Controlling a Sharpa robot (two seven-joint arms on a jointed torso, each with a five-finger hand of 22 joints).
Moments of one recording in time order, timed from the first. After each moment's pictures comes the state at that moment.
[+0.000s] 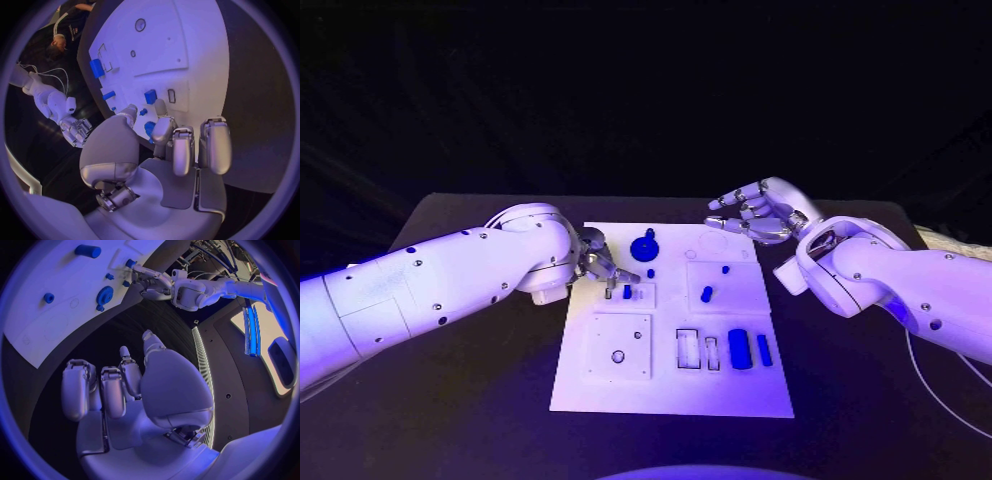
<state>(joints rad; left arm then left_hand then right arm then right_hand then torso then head) 1.26 -0.61 0.00 1.40 -1.09 0.17 -0.65 0.94 -0.16 0.19 0.29 0.05 0.98 0.01 0.65 0.71 1.38 -0.05 1.22 1.15 1.47 -0.10 1.57 1.31 0.05 1.46 0.01 1.44 1.31 1.09 -0.96 0.13 1.63 -0.93 -0.47 0.04 1.33 -0.06 0.00 0.23 0.24 0.97 0.15 0.08 0.10 1.41 0.06 1.31 1.31 1.47 -0.01 1.54 1.31 0.06 1.44 0.09 1.40 1.23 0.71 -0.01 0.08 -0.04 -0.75</state>
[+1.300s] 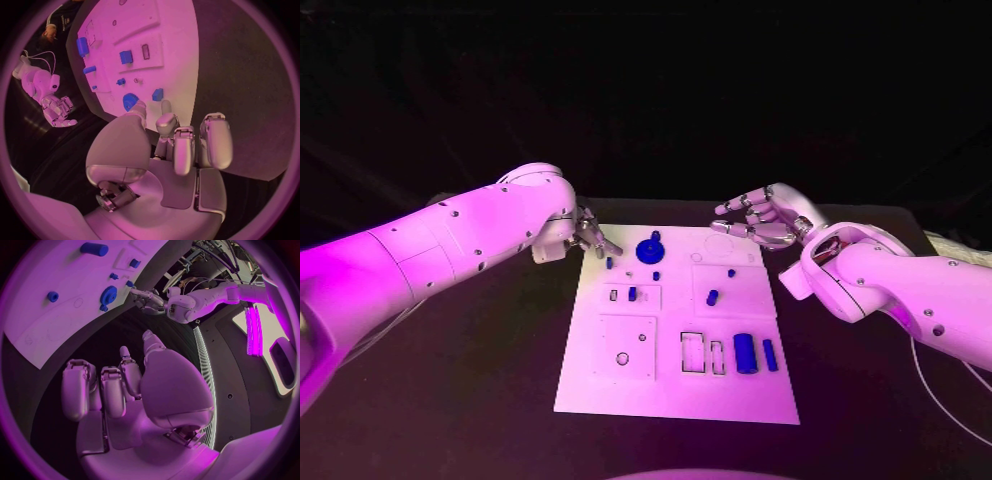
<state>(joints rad) 1.33 -0.46 0.01 1.04 -1.08 0.30 -0.64 1.13 -0.05 0.03 0.29 0.07 0.91 0.06 0.52 0.60 1.29 0.00 1.13 1.05 1.47 -0.07 1.57 1.31 0.05 1.45 0.04 1.37 1.31 1.08 -0.94 0.12 1.60 -0.92 -0.46 0.05 1.33 -0.06 0.00 0.23 0.24 0.97 0.15 0.08 0.10 1.41 0.06 1.31 1.31 1.47 -0.01 1.54 1.31 0.06 1.44 0.09 1.40 1.23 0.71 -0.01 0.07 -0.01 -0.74</state>
